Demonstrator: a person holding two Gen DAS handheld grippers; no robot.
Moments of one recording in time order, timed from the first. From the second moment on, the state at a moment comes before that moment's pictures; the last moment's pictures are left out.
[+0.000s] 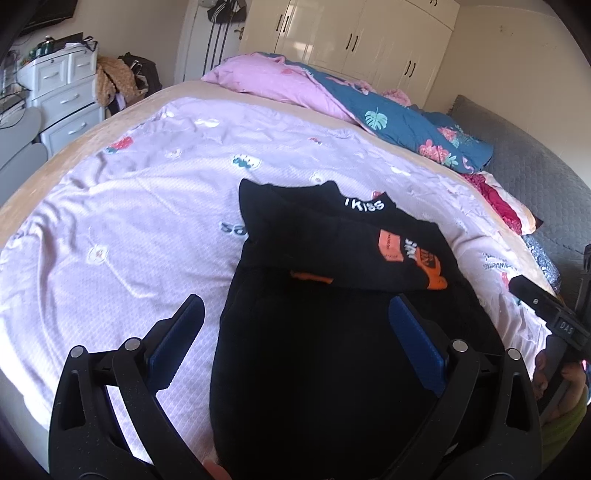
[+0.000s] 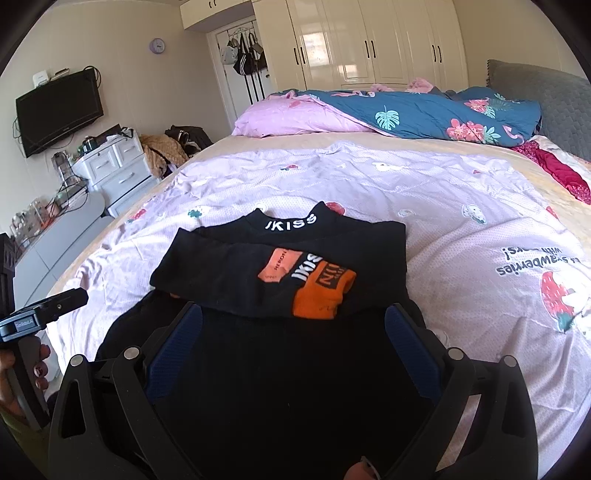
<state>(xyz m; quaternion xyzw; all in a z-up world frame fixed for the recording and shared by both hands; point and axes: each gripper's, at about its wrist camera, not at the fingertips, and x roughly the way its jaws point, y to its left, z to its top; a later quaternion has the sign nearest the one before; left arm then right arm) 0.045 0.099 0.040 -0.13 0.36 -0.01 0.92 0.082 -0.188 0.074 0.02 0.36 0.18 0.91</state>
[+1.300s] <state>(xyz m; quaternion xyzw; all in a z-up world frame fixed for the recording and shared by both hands) -0.010 0.104 -0.031 -0.11 0.49 0.01 0.87 0.012 -0.236 0.037 -0.01 0.44 0.16 0.88</state>
